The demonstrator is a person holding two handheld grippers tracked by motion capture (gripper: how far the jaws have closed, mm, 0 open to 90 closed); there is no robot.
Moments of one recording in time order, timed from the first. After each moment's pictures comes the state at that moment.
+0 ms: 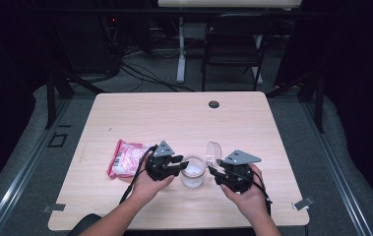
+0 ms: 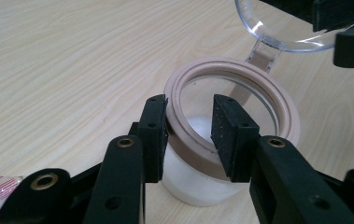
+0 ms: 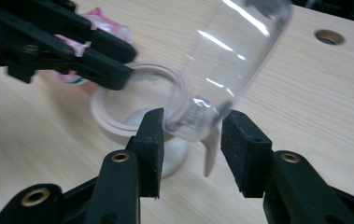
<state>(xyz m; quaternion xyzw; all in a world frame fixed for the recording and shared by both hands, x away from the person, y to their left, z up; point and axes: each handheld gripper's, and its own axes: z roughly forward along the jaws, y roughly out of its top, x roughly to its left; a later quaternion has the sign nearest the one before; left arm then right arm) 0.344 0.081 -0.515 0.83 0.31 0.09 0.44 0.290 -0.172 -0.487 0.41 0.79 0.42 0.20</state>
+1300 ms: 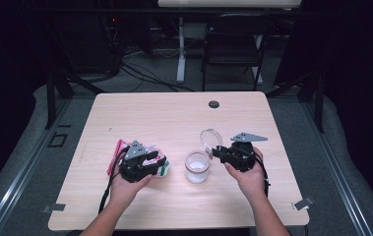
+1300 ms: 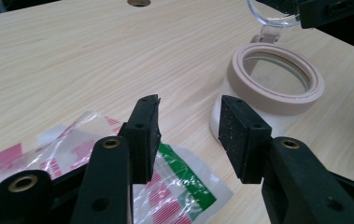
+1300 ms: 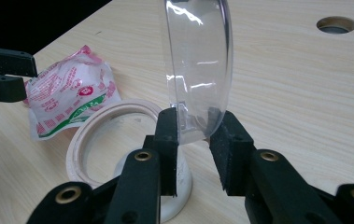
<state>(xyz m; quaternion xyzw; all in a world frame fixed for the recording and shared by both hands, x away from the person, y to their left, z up) 0.330 0.145 -0.501 0.80 0.37 0.15 0.46 0.350 -0.192 -0.495 0.46 0.75 0.47 0.13</state>
